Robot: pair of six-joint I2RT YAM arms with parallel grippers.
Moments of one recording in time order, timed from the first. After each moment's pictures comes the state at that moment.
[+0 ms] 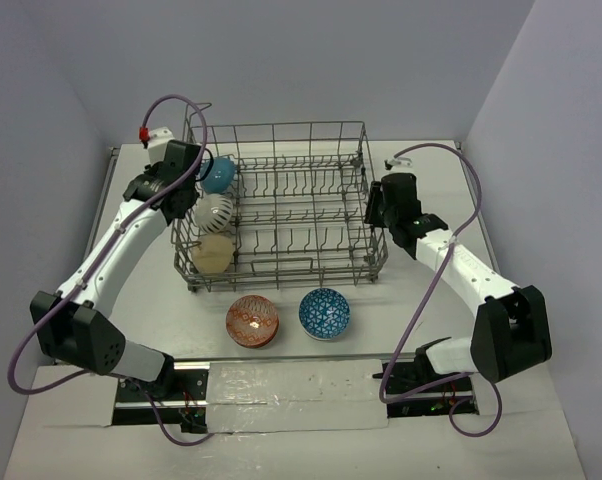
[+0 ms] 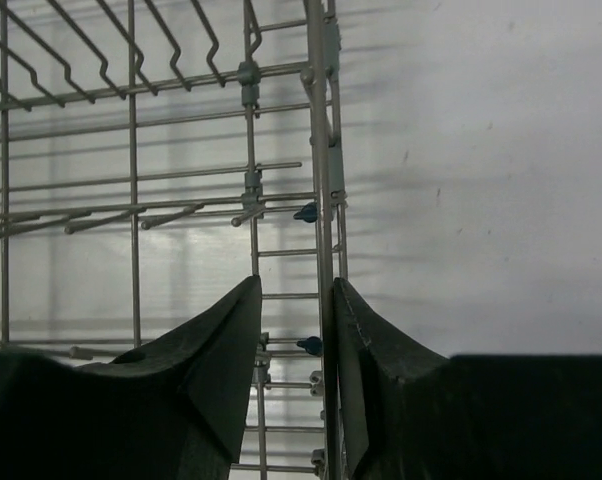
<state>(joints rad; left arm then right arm) -0.34 1.46 1.42 -0.80 -0.66 -0.56 0.32 1.33 0.93 -0.20 0.19 0.33</state>
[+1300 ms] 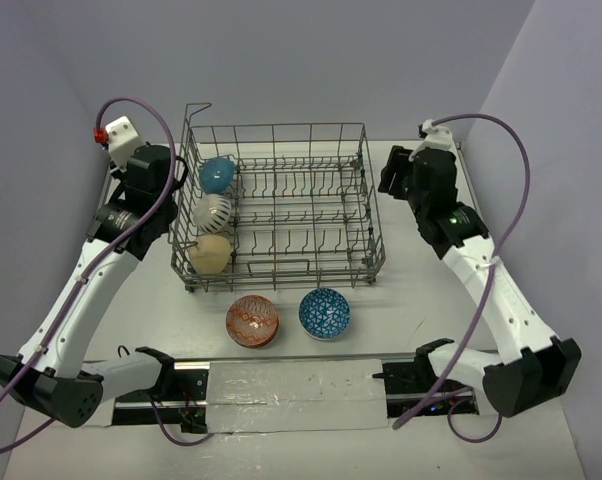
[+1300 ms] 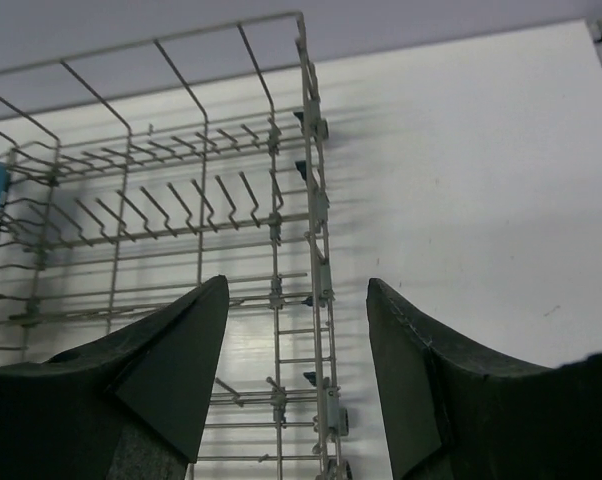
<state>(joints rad) -0.40 1.18 1.37 -0.61 -0.81 -0.53 0.30 1.16 1.18 -0.37 0.27 0.29</state>
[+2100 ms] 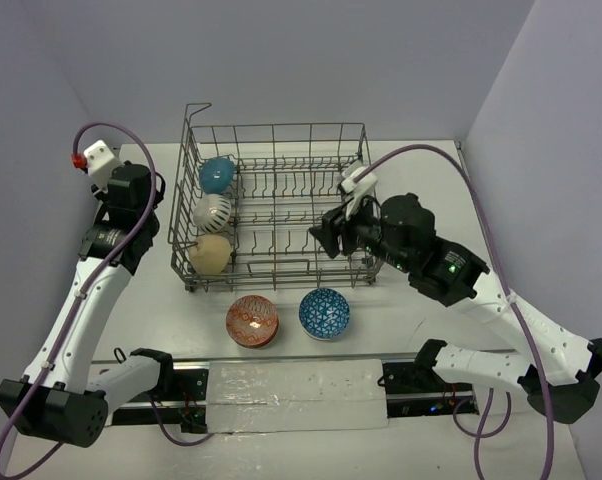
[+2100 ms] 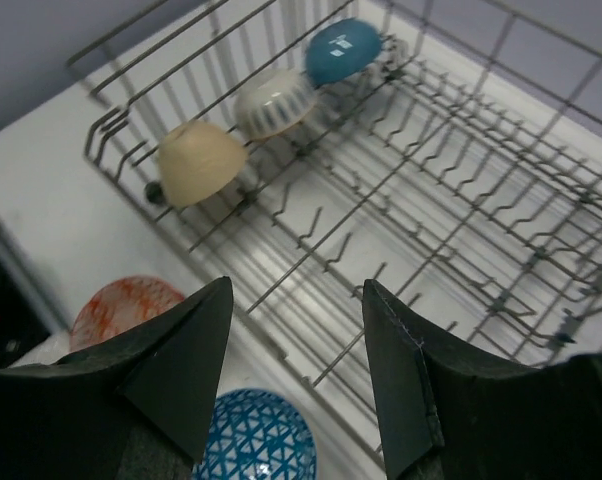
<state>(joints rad) -0.23 1.07 1.14 -0.49 -0.69 -0.56 0.83 0.98 1.19 -0.43 0.10 0.07</state>
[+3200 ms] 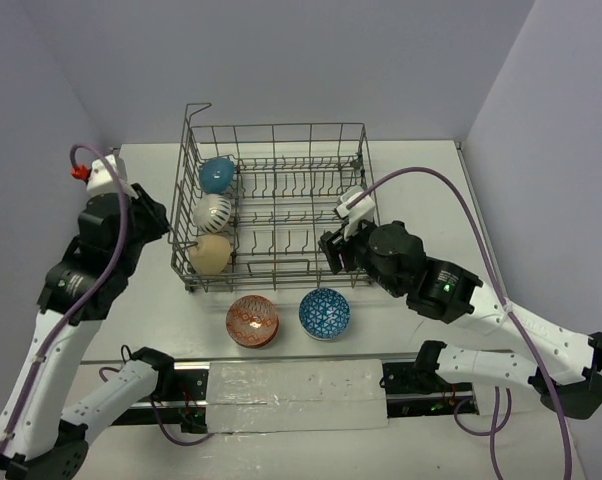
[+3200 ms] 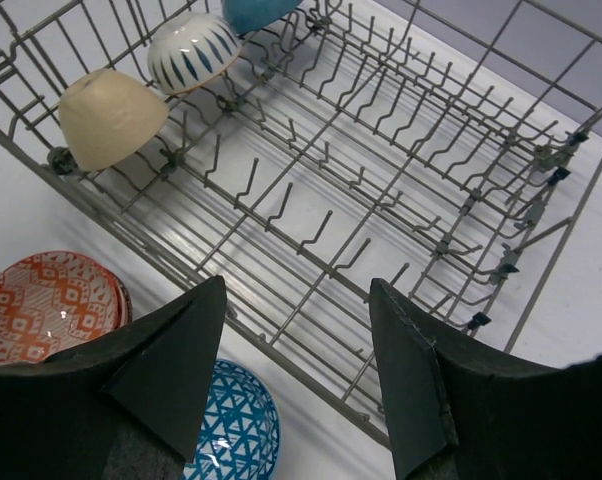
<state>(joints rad) -0.38 0.85 1.21 -0.74 -0.44 -0.48 1.02 0.92 1.03 -0.42 0.40 0.02</state>
